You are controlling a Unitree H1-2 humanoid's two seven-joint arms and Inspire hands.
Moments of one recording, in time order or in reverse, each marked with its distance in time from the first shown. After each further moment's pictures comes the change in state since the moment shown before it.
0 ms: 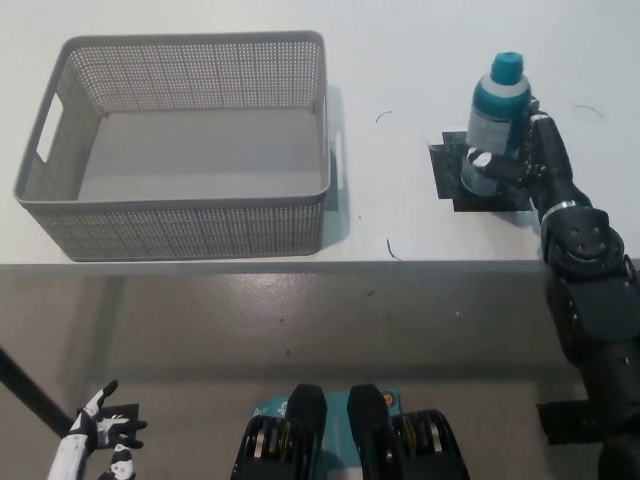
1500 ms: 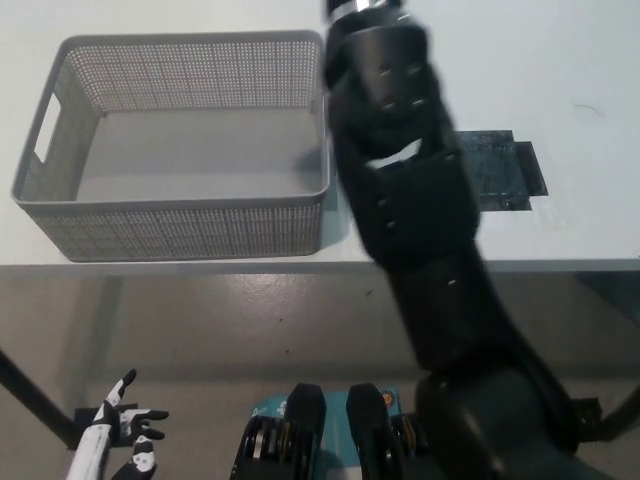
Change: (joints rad) left_arm -0.033 -0.005 -0.047 0.008 0.017 0.025 0.000; right_arm -0.324 0.402 0.106 -0.402 0.083 0.058 -0.121
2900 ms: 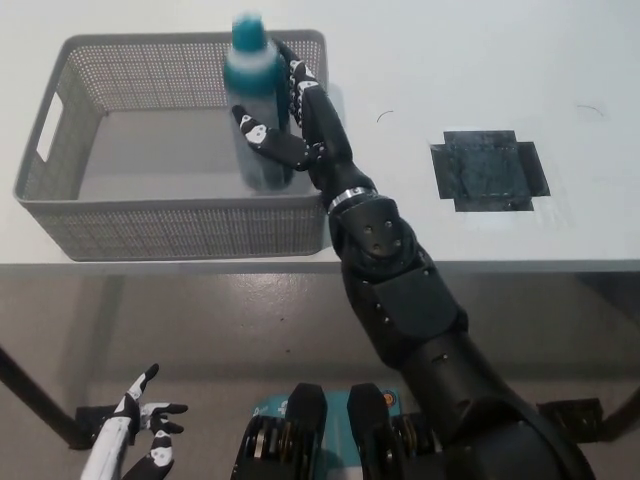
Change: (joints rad) left_arm -0.015 0.001 -0.026 -0.035 -0.012 0.055 -0.040; right_arm 0.221 -0.069 0.082 0.357 0.010 -0.208 0.164
